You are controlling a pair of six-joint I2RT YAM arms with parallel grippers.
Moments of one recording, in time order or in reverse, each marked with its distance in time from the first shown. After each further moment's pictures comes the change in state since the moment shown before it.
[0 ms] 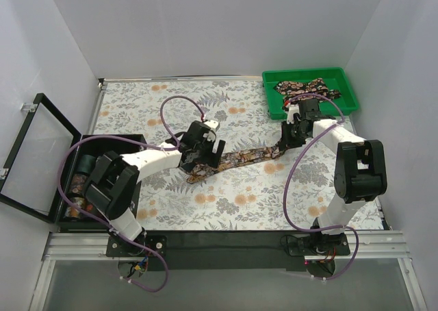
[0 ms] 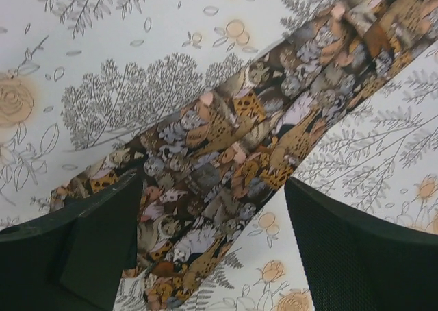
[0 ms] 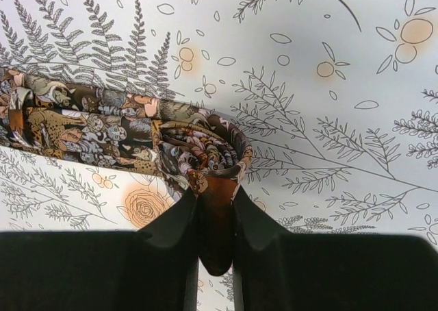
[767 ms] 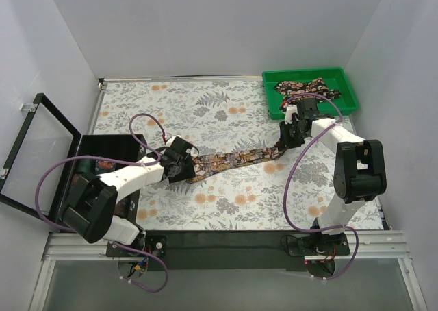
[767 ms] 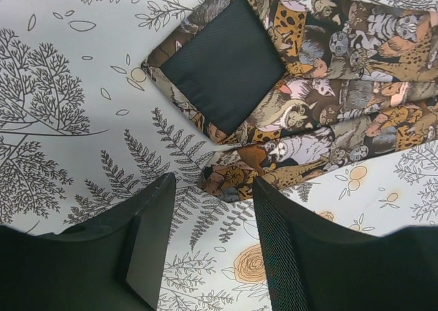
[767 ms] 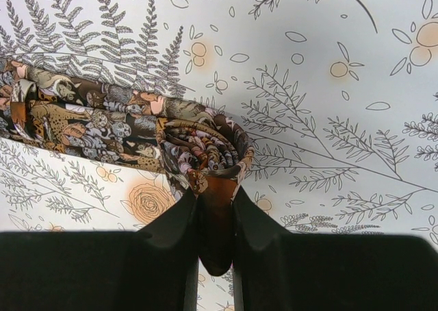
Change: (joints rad) left arm 0.055 -0.256 -0.241 -0.240 -0.199 -0.517; right arm 0.019 0.000 0.019 -0.038 0.006 -0.024
